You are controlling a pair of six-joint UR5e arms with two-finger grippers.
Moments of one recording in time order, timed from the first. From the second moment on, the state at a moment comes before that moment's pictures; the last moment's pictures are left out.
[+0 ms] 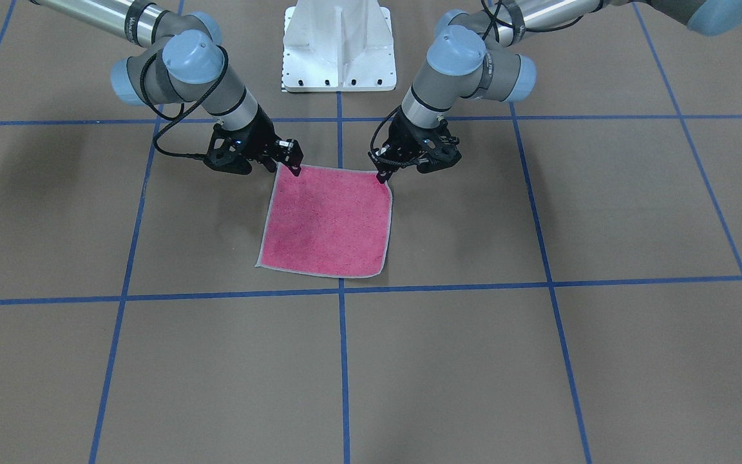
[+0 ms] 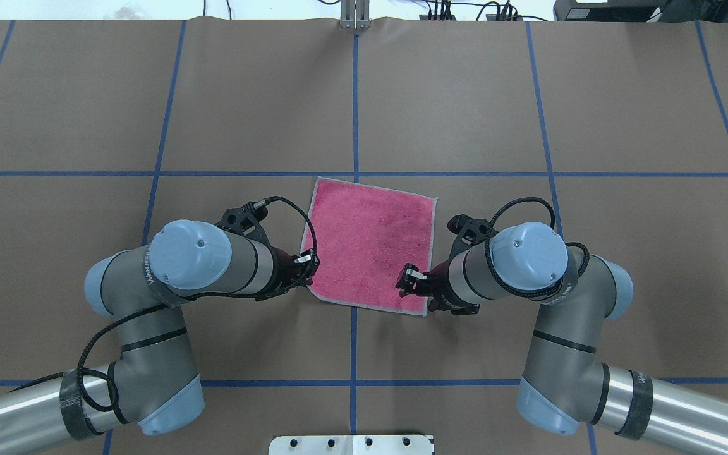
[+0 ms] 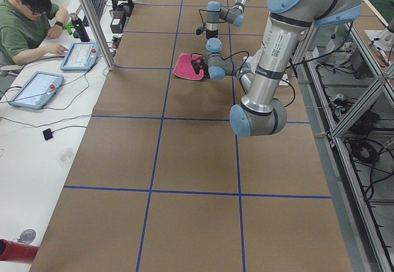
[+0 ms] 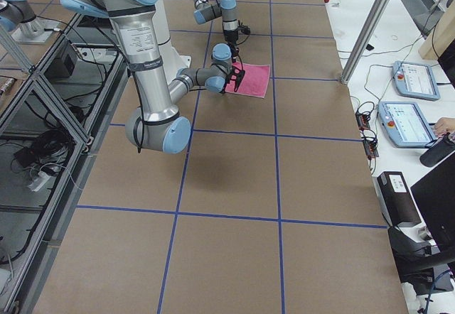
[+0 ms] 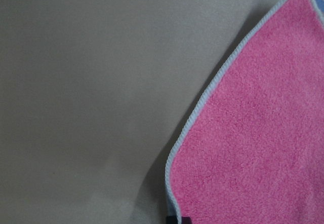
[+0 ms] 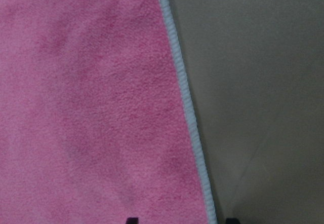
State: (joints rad) left arm -0.41 -2.06 -1.67 -2.11 -1.79 -1.83; right arm 0.41 -1.20 1.71 -1.02 1.90 1.74
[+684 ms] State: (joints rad) left arm -0.41 -2.06 -1.67 -2.11 -1.79 -1.83; right arm 0.41 -1.20 1.71 -1.02 1.89 1.74
